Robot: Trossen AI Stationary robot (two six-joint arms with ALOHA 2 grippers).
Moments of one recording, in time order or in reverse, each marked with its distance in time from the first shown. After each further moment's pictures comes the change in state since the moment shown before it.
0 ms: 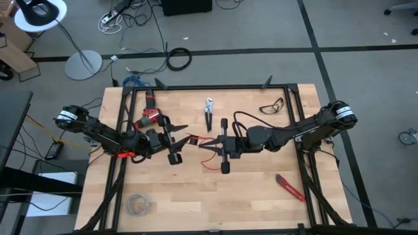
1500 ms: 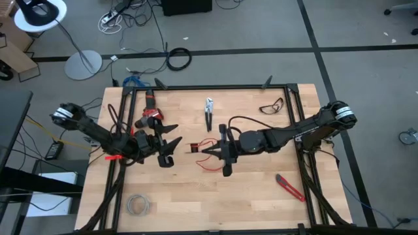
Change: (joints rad) left arm -0.130 -0.111 0.001 -0.002 -0.162 0.004; right arm 0.010 0.003 0.001 -0.262 -0.003 -0.006
